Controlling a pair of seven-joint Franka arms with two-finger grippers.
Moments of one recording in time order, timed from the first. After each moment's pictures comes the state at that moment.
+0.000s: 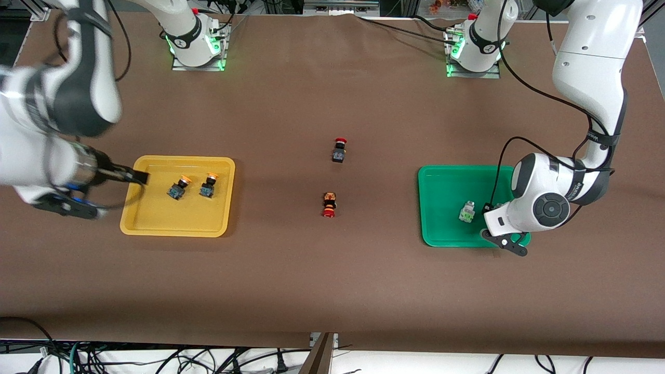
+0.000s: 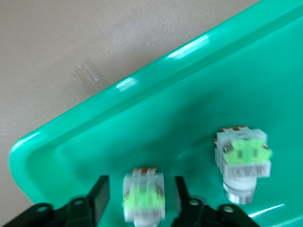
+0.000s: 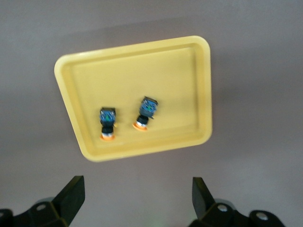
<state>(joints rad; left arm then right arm) 0.05 0.66 -0.13 -1.67 0.24 2.14 0.26 0.46 0.35 -0.52 -1.43 0.14 1.50 0.06</state>
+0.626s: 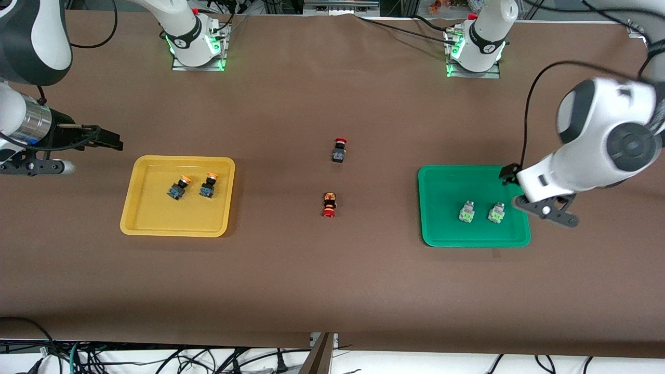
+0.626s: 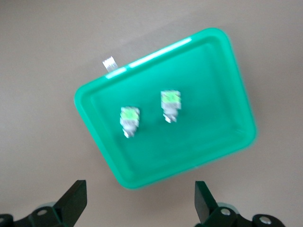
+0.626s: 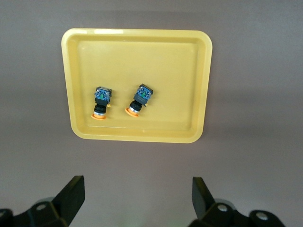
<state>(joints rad) 0.05 0.30 -0.17 -1.55 0.07 1.67 0.22 0.47 0.13 -0.52 -1.71 0.09 1.66 -0.07</state>
